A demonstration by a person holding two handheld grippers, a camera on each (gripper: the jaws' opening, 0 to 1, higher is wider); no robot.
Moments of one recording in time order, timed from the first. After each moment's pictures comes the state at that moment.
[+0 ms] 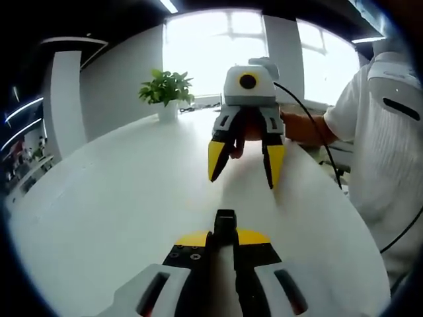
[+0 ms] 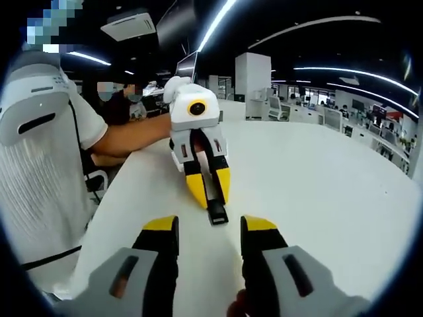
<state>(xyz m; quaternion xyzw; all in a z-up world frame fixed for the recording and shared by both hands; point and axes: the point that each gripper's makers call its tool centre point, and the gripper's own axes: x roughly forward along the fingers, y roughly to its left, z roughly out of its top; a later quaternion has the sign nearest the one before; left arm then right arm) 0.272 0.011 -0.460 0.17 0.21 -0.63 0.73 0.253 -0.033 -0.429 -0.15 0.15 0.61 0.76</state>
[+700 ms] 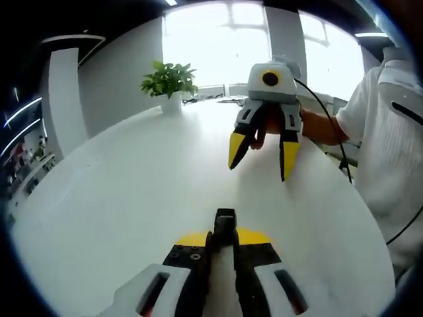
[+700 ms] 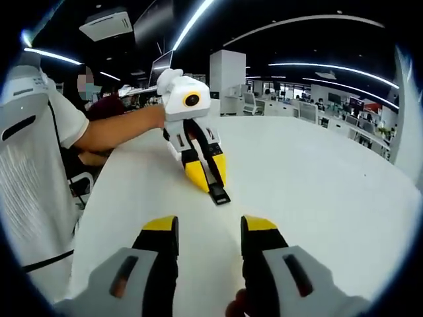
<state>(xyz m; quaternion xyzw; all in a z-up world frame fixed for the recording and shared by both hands) 0.302 0.012 -0.460 0.20 0.22 -0.62 0.73 0.262 -0.054 -0.435 -0.14 0.17 0.54 0.81</state>
